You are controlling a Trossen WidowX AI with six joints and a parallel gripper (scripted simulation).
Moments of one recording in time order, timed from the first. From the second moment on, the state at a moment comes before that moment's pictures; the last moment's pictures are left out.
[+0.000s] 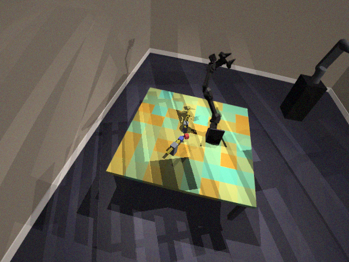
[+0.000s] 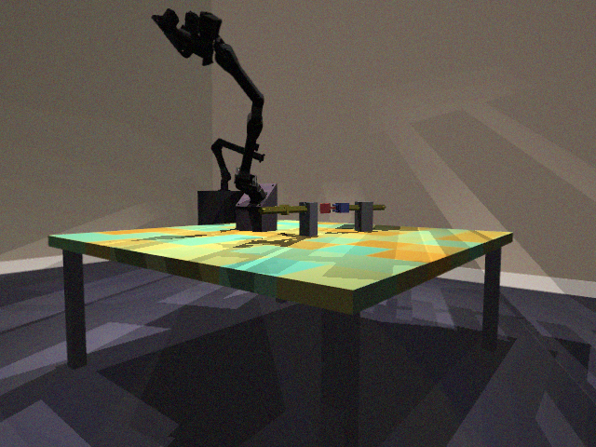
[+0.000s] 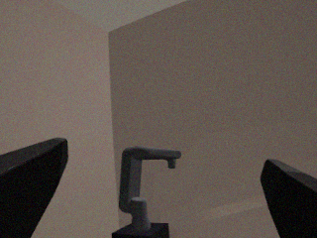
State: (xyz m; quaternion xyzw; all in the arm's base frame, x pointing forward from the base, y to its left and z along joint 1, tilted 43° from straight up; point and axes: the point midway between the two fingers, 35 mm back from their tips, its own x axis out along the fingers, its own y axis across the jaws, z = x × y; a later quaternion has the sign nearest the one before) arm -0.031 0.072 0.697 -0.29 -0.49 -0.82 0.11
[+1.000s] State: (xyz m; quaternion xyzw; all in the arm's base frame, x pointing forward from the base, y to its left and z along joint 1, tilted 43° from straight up) arm -0.117 -0.049 0.660 -0.06 -0.51 -0.81 0.28
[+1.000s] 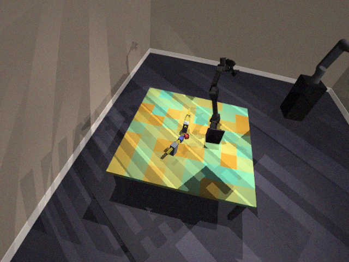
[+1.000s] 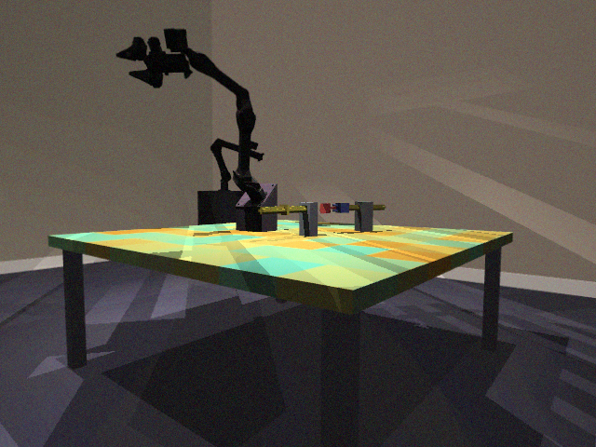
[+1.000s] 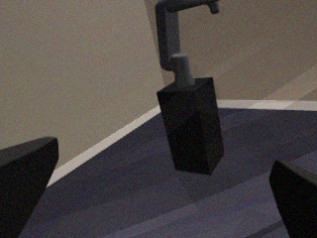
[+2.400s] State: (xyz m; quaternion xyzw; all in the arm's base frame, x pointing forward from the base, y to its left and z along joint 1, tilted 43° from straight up) arm 0.096 -0.329 0.435 0.36 -0.11 -0.70 0.60
